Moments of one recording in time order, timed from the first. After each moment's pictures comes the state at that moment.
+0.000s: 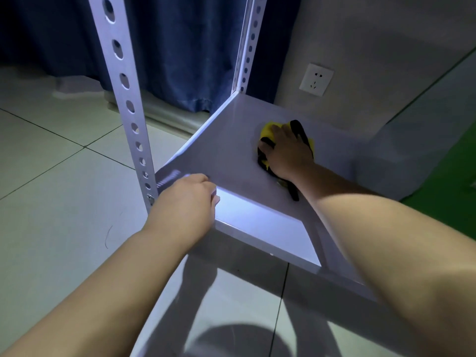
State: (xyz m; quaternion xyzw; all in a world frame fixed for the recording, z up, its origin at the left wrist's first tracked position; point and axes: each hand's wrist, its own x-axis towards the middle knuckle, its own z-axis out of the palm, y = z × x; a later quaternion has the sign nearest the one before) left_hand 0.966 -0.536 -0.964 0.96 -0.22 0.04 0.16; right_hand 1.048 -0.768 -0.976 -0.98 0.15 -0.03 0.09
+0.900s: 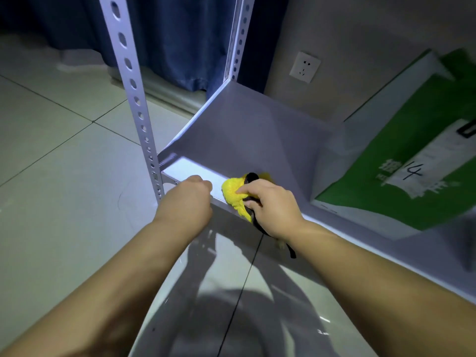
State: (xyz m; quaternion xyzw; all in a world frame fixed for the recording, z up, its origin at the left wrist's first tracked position) left_hand 0.897 -0.545 -0.904 0.97 -0.17 -0.09 0.17; right_hand 0.863 -0.724 -0.923 -0.97 -0.01 0.02 0.22
